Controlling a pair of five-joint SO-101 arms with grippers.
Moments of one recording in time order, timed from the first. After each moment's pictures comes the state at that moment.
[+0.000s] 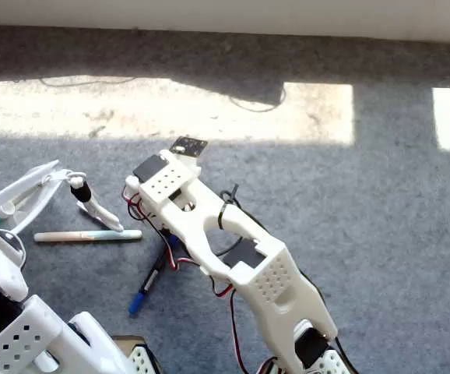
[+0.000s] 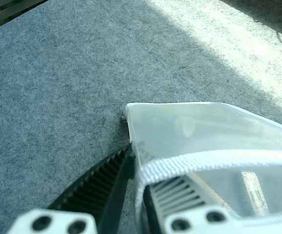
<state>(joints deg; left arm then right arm) -53.1 -69.1 45.5 70.8 6.0 -48.1 39.6 -24.1 86.2 -57.6</state>
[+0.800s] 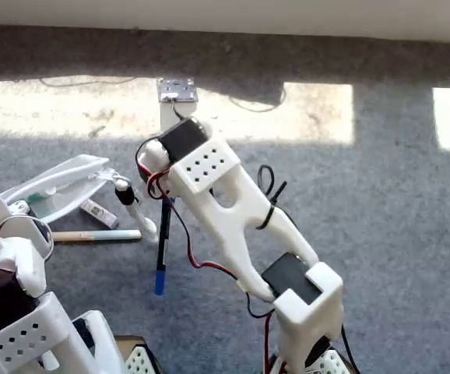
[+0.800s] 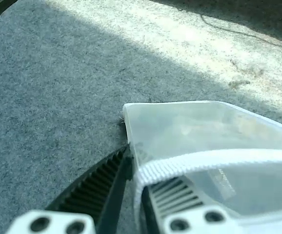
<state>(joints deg) -38.8 -69.1 45.5 70.8 2.7 -44.8 14.5 -27.7 94.2 -31.3</state>
